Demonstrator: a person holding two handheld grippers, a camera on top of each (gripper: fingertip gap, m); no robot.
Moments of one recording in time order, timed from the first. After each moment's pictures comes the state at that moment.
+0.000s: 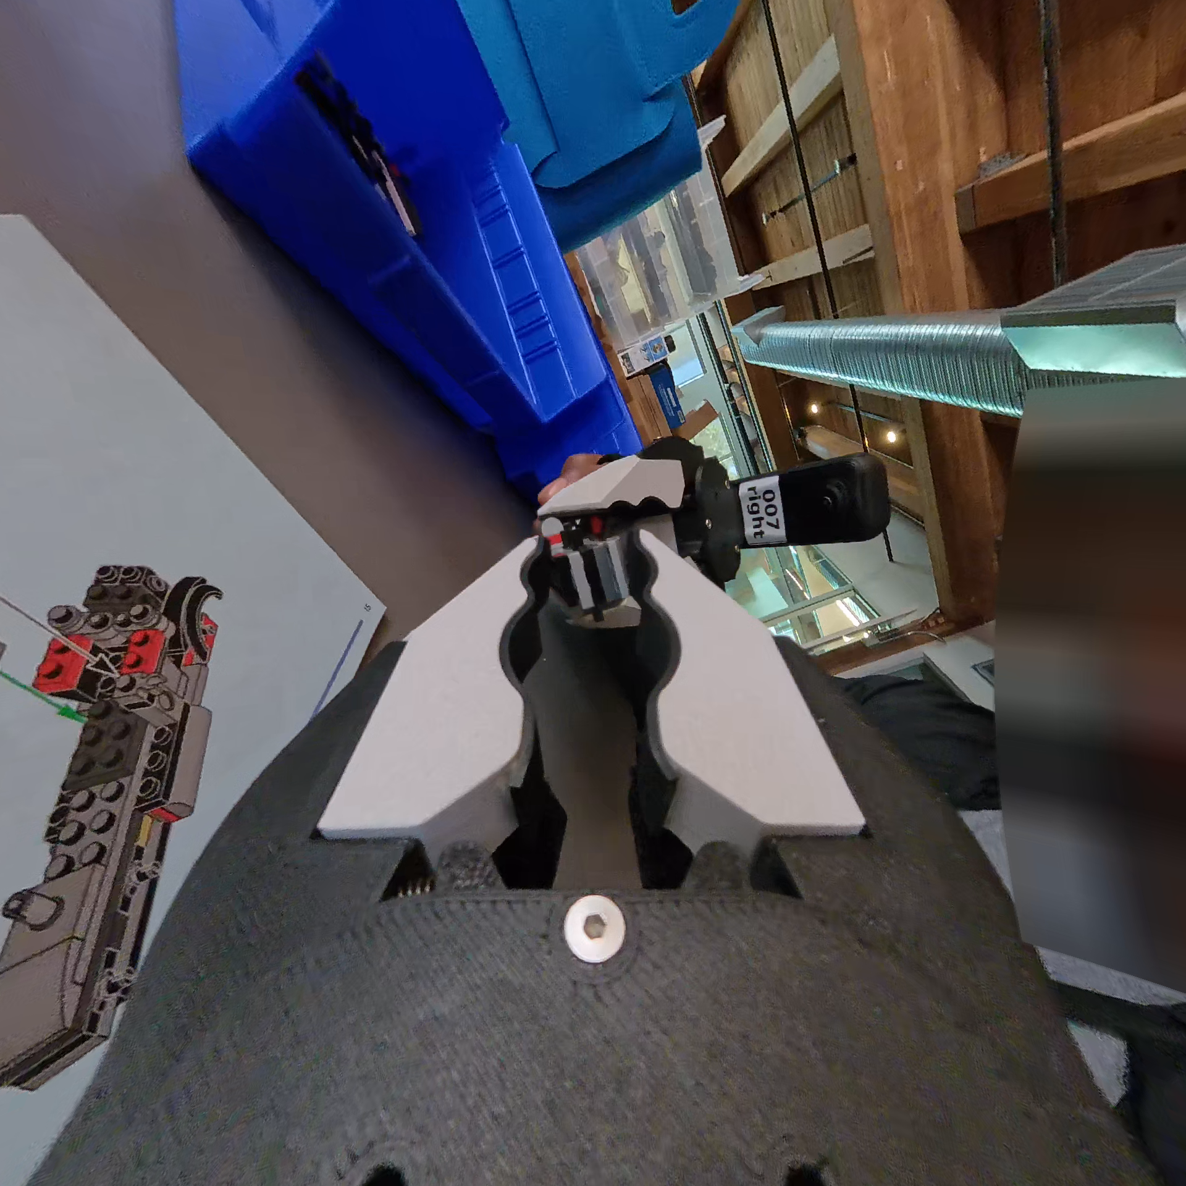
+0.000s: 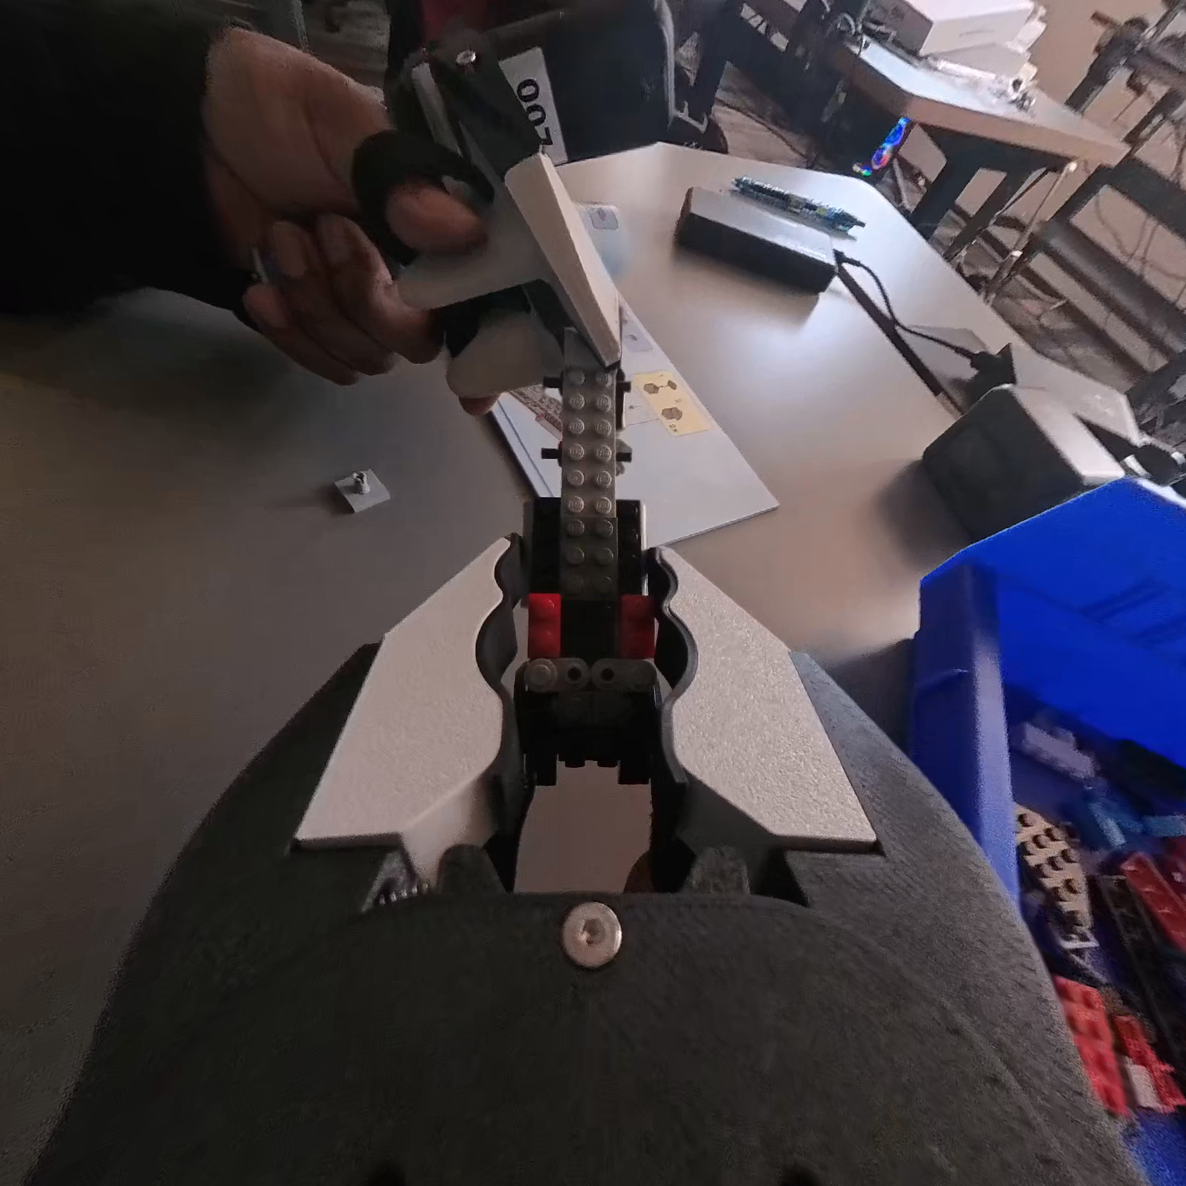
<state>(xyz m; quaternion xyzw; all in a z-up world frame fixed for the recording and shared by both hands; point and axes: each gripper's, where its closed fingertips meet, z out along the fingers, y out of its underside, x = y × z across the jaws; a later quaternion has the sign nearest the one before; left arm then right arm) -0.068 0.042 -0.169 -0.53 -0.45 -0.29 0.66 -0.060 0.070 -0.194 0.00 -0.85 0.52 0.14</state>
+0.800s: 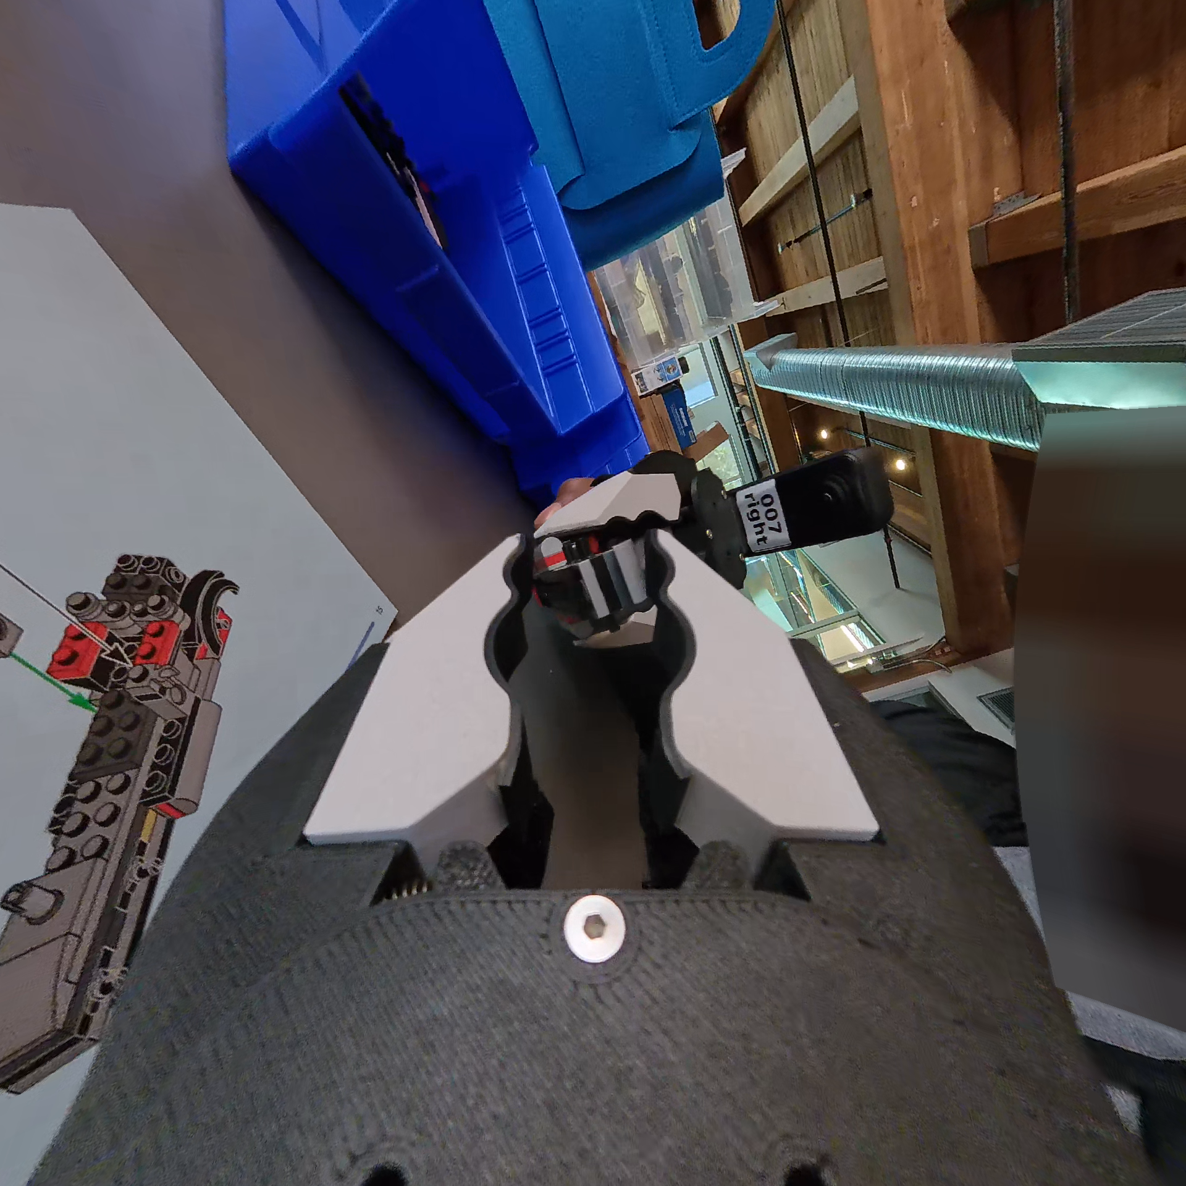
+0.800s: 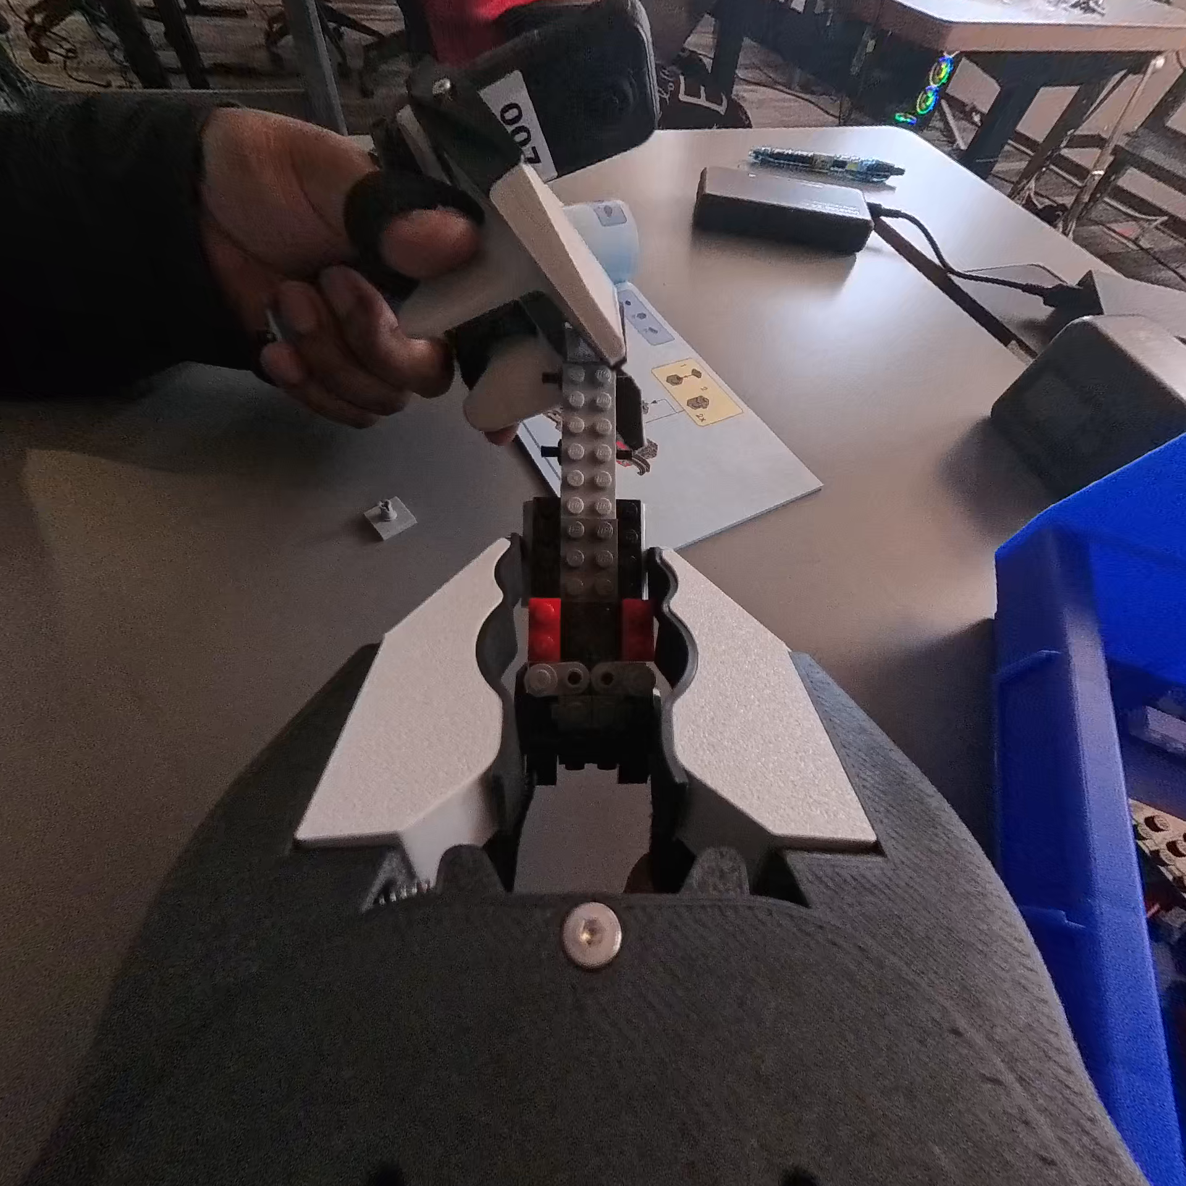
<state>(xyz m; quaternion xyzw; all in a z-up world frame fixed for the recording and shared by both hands) -0.073 0.043 -0.173 -0.52 -0.47 -0.28 0.65 -0.058 0.065 -0.198 -0.04 -0.84 0.53 0.08</state>
